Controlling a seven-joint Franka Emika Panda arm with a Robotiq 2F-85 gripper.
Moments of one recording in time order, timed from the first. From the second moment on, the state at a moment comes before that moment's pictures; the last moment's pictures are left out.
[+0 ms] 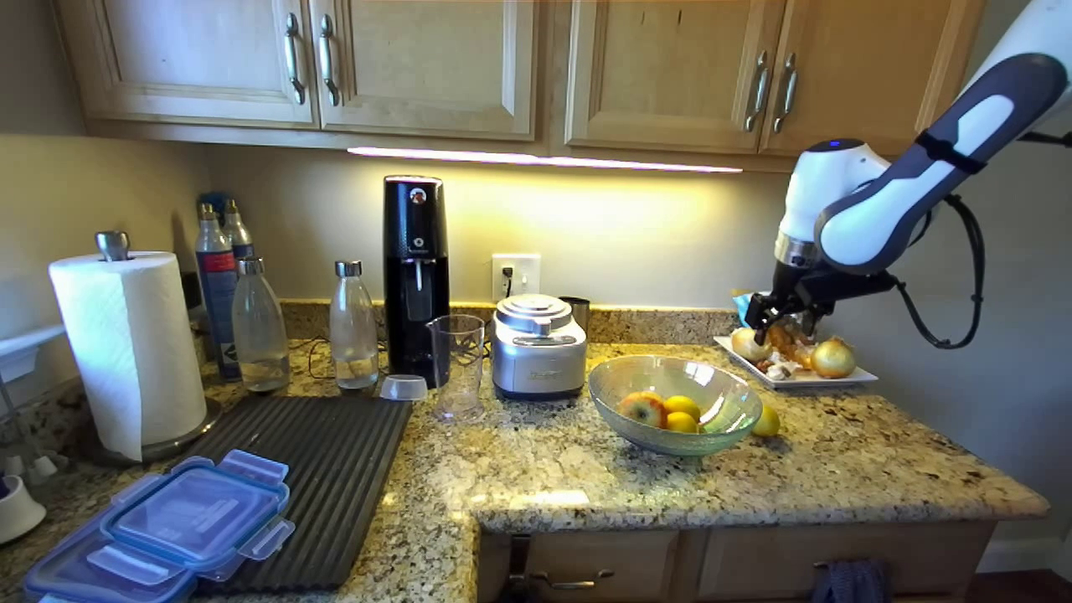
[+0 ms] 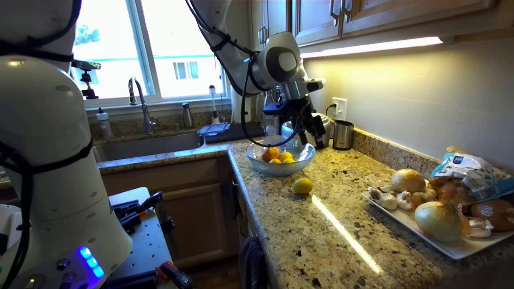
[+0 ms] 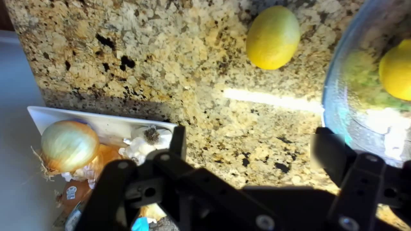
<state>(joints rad) 0.29 0.29 -0.33 -2.20 -0.34 2.70 0.51</state>
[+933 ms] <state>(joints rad) 0.30 0.21 -0.19 -2.19 -0.37 2.60 0.68</state>
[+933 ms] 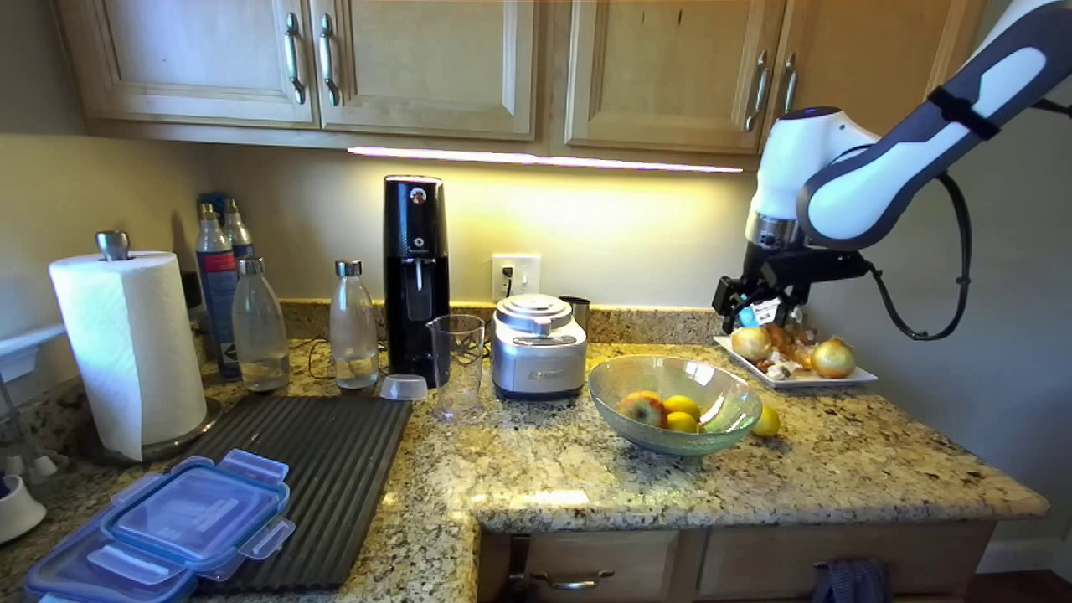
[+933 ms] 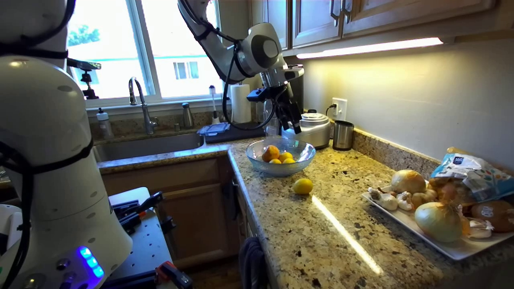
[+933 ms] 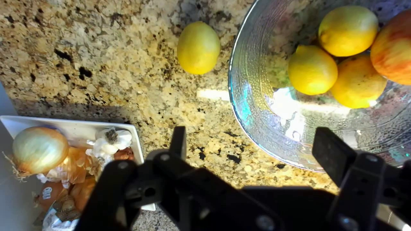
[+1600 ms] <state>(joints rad) 0.25 0.29 -0.07 -2.13 -0.32 2.63 0.64</state>
